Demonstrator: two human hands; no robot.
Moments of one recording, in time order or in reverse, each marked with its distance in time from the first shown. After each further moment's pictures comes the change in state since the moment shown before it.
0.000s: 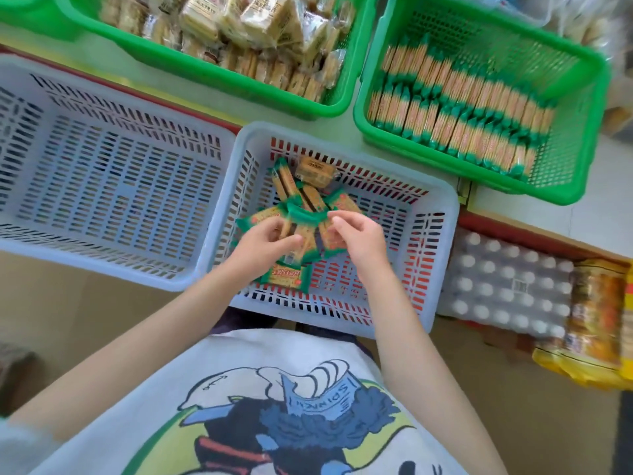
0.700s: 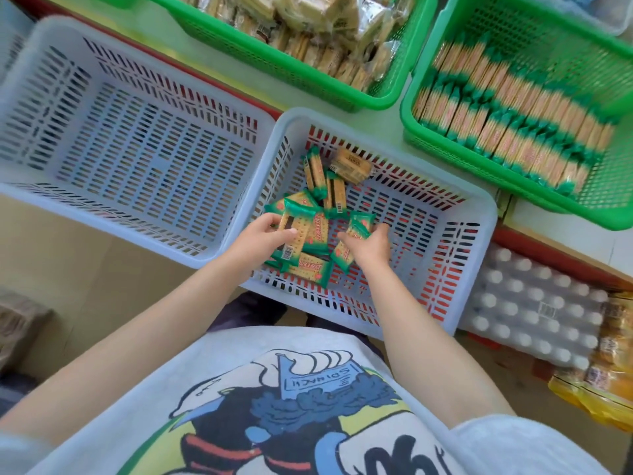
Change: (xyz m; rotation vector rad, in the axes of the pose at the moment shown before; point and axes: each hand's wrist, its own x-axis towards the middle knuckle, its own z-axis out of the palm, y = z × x) left_hand -0.006 -0.038 -0.025 -0.235 0.088 -0.176; right_hand 0.046 0.051 0.036 -0.398 0.128 0.245
